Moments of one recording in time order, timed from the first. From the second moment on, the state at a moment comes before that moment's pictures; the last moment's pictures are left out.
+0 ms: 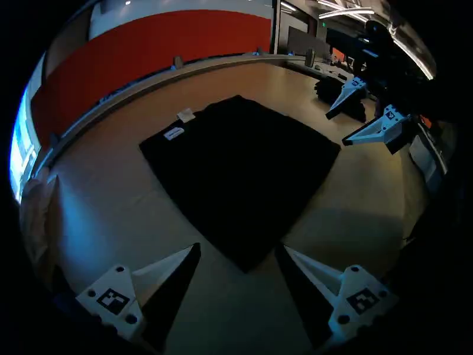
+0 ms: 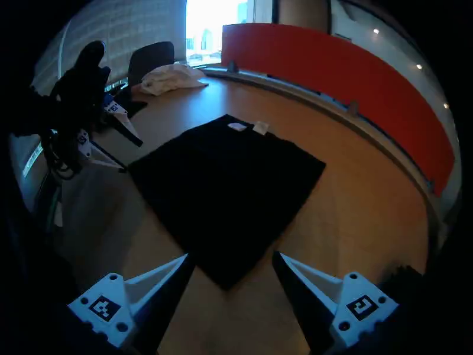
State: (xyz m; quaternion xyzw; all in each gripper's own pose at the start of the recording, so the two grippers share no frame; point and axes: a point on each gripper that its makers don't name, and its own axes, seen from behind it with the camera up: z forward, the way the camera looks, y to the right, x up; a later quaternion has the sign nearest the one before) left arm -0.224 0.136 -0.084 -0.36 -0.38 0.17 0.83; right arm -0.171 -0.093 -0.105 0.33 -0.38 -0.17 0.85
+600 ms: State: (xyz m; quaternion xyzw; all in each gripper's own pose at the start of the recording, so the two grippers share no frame) left arm -0.242 0.145 -0.087 -0.37 -0.41 0.17 0.82; right arm -0.194 -0.090 -0.111 0.33 -0.40 -0.16 0.84
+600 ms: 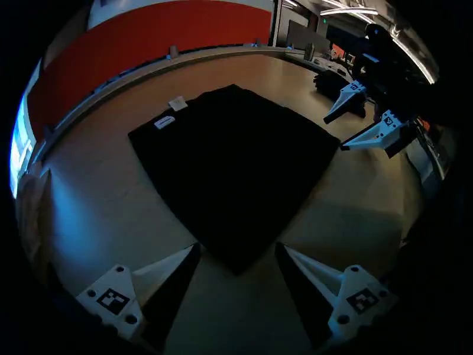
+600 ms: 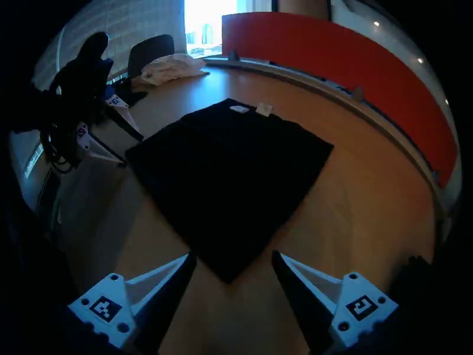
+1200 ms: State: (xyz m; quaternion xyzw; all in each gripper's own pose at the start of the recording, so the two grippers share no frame) left arm -0.243 0.140 -0.083 -0.35 -0.41 0.17 0.83; right arm -0.205 -0.093 -0.112 0.34 -0.41 -0.16 0.83
